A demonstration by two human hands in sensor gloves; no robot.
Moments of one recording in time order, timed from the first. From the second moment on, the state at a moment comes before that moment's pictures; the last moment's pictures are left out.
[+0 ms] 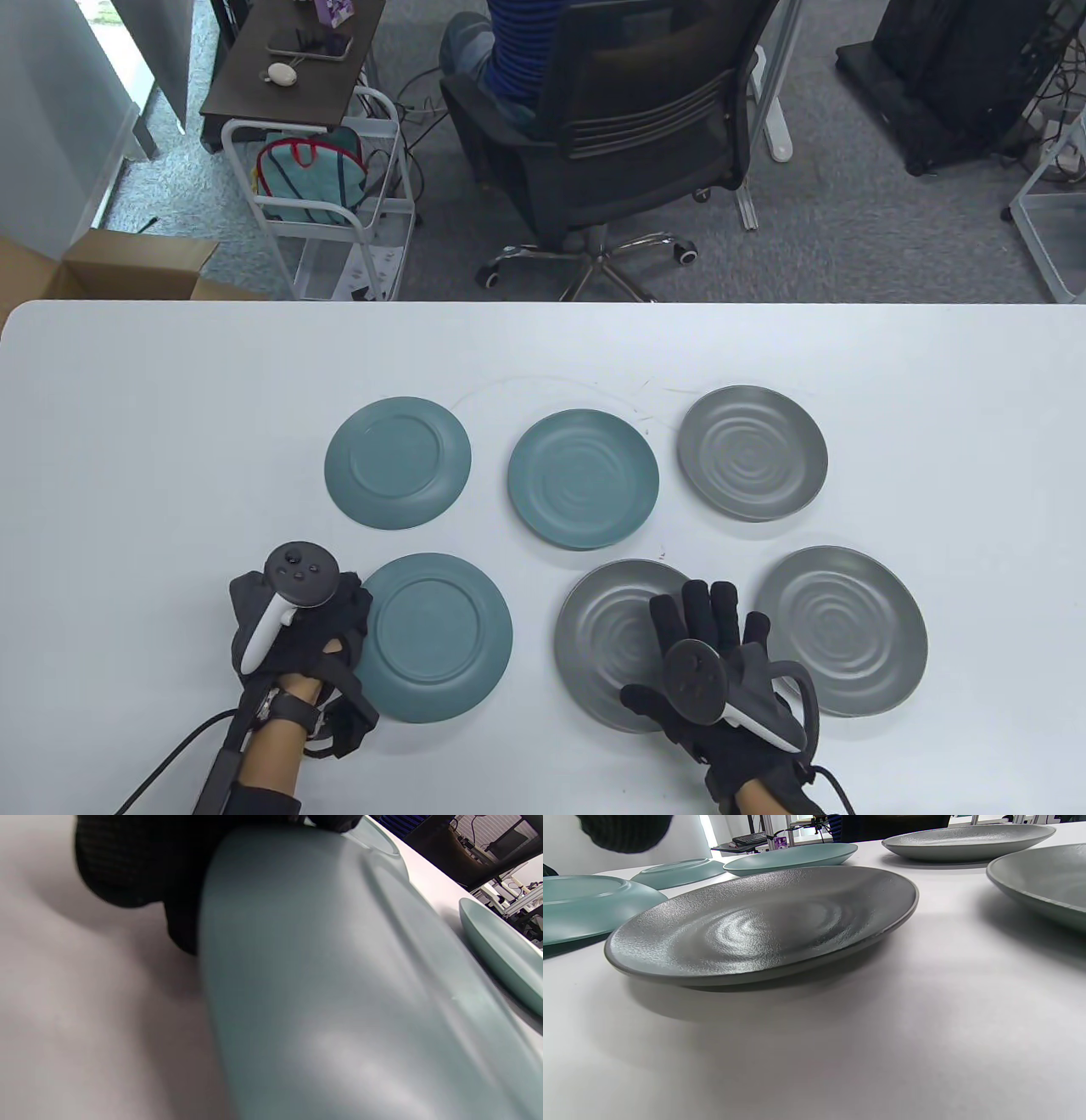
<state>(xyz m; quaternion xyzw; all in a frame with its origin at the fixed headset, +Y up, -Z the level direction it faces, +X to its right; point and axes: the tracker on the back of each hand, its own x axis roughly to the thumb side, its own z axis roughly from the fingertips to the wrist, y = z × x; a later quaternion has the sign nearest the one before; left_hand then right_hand) -0.267 -0.775 -0.220 -0.24 0.11 0.26 0.93 0.147 -0.756 -0.147 0.10 0.15 0.98 0.08</state>
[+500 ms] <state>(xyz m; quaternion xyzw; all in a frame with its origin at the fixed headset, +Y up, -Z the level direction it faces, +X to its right) -0.249 -0.771 -0.225 -0.23 0.11 0.09 0.96 0.146 -0.756 -0.147 0.11 0.15 0.98 0.08</state>
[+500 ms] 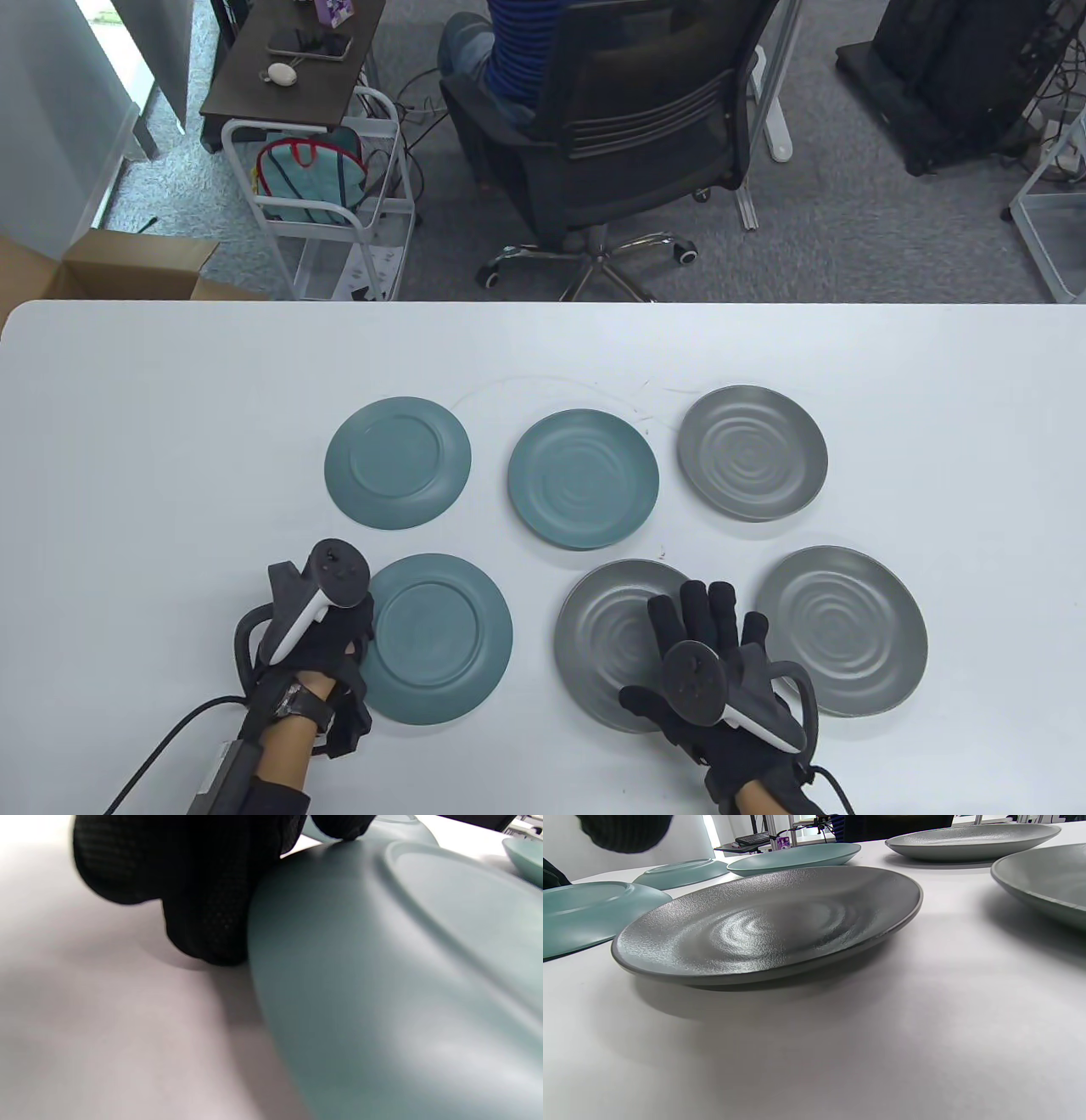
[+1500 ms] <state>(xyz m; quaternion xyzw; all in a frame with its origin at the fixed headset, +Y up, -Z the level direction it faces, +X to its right) -0.137 -0.698 -0.262 -0.16 0.00 0.03 0.99 0.141 -0.757 -0.146 0.11 0.15 0.98 0.08</state>
